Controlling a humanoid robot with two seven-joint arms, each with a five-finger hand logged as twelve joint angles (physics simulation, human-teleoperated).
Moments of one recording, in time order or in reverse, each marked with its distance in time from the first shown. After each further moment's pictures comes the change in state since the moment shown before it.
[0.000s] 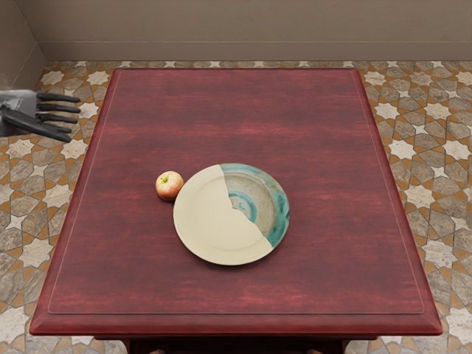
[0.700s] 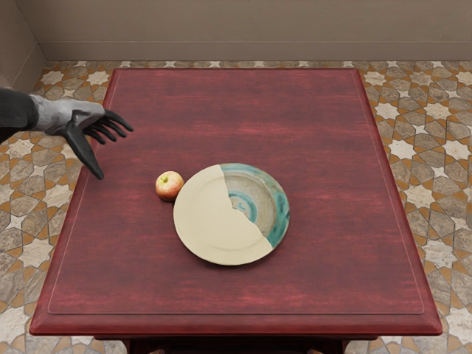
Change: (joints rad) left arm -0.083 -0.008 -0.003 -0.508 0.608 0.130 0.138; right arm -0.001 0.000 0.000 -0.002 0.001 0.000 0.000
